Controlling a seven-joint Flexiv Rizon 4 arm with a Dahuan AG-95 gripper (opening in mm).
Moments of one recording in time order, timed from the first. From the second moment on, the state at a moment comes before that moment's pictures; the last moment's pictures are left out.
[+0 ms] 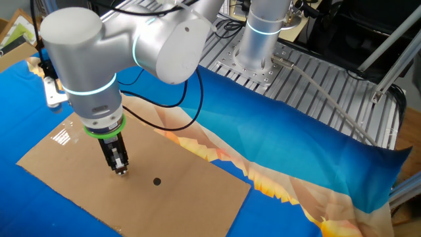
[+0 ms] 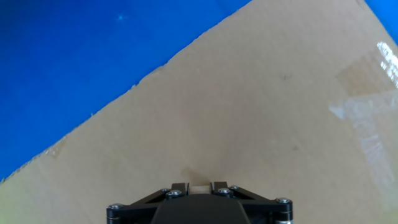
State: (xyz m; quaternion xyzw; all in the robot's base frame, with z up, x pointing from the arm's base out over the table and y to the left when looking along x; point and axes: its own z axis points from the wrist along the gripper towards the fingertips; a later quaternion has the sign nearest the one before) arm 0.663 -0.108 0.011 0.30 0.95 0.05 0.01
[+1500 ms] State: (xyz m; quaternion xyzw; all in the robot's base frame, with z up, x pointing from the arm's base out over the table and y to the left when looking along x) arm 0.662 -0.108 0.011 0.31 0.95 0.05 0.01
